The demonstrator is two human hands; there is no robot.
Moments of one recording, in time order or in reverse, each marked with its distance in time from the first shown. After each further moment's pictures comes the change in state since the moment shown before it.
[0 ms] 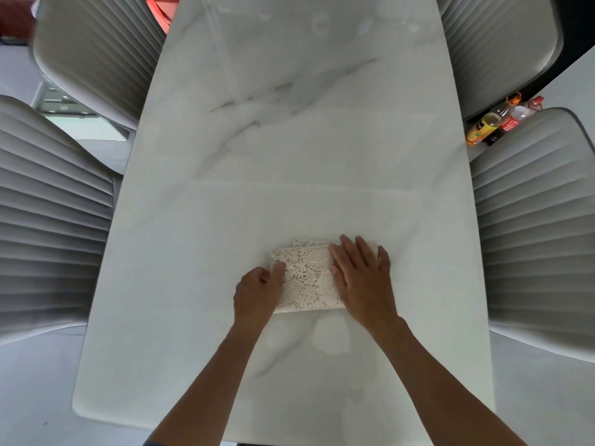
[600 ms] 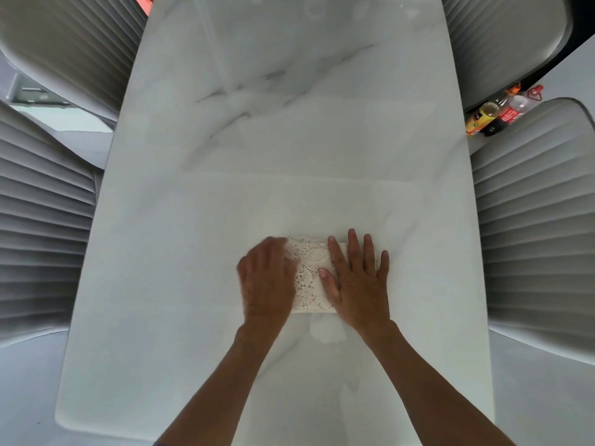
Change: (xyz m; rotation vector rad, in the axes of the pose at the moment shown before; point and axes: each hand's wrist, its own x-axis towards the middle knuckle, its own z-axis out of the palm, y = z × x) left_hand 0.001 0.018 0.026 0.401 0.289 0.646; right_hand 0.000 0.000 0.018 -0.043 -0.206 0.142
